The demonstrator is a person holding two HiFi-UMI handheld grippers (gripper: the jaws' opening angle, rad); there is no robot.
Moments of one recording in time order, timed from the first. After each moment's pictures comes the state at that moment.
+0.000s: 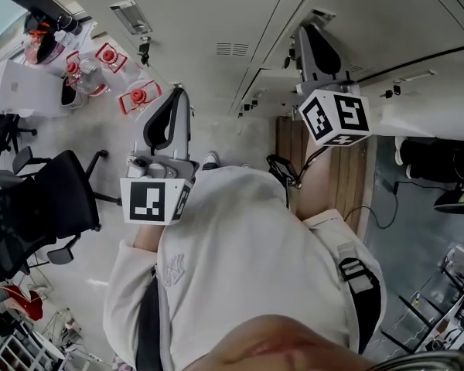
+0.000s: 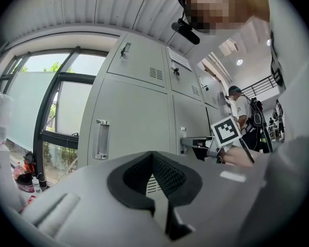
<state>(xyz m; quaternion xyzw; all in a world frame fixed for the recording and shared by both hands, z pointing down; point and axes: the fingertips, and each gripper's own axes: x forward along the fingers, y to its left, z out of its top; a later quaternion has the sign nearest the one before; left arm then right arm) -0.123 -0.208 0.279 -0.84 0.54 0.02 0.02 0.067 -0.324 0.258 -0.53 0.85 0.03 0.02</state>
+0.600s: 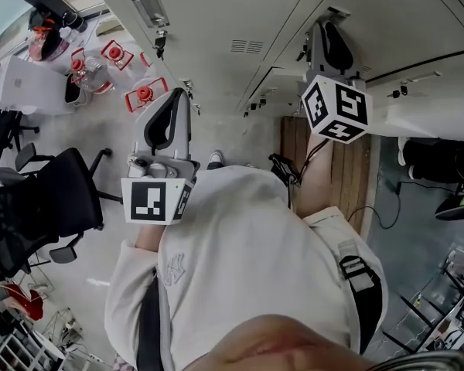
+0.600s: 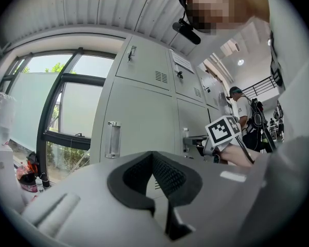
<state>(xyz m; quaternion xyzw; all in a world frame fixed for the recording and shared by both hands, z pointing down) -0.153 -0.199 0.280 -0.84 0.54 0.03 0.02 0.069 -0.332 0.258 -0.61 0.79 0.05 -0.03</state>
